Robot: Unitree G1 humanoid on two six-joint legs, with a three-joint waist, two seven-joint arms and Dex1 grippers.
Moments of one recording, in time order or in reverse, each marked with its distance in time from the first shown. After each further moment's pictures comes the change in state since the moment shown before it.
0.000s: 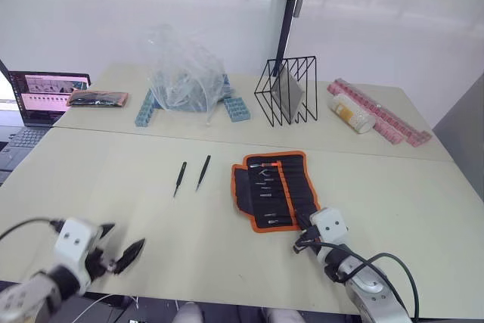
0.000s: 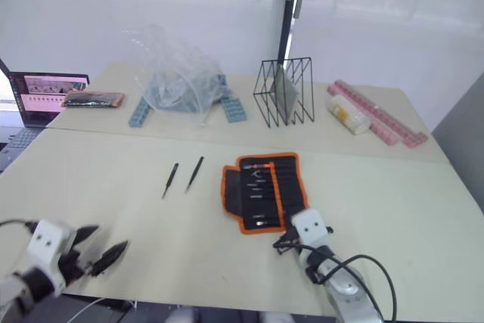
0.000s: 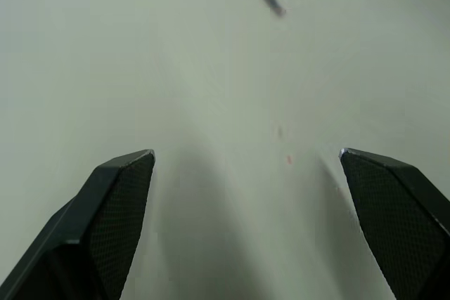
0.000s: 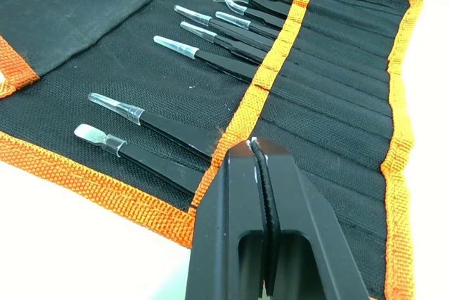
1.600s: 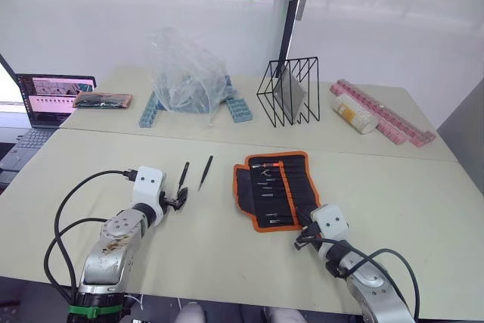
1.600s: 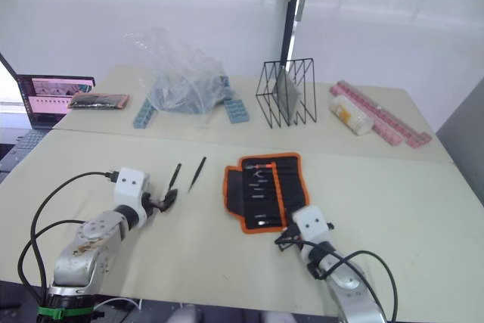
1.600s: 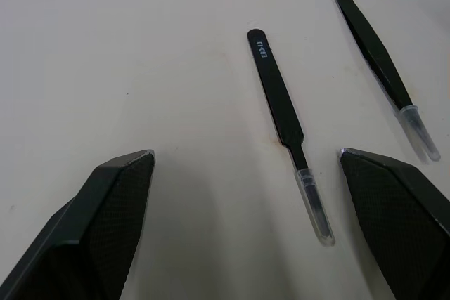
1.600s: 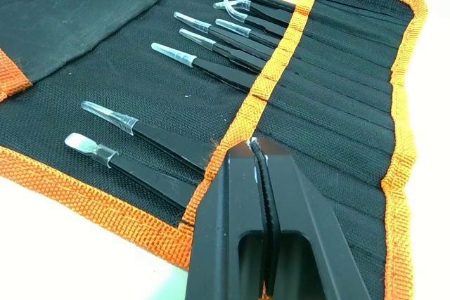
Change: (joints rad) left arm -0.642 -0.024 -0.502 0.305 0.142 0.202 0.520; right arm -0.029 0.002 -0.011 0.024 0.000 -0.001 0.007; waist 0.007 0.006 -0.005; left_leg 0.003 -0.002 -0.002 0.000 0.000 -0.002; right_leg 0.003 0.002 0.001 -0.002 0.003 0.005
